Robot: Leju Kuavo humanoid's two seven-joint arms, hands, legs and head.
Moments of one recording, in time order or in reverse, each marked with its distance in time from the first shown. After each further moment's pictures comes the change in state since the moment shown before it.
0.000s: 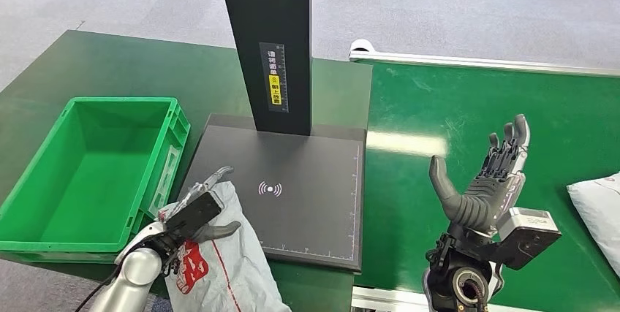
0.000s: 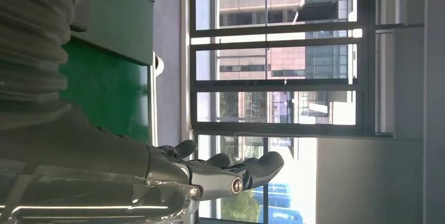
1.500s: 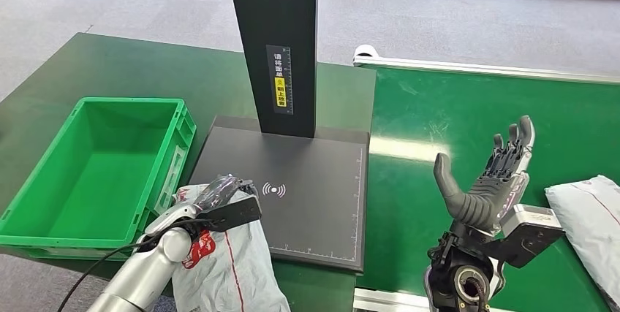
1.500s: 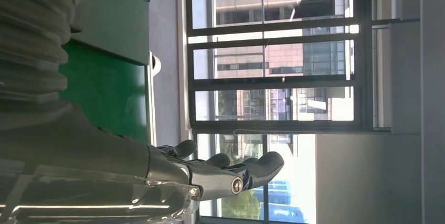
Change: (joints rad) left arm -0.200 0.031 -0.200 0.290 -0.225 0.063 -0.034; right arm -0.005 0.006 -0.019 0.006 -0.007 -0.015 0.006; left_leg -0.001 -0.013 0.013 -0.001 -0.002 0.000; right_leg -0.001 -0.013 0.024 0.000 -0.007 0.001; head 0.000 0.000
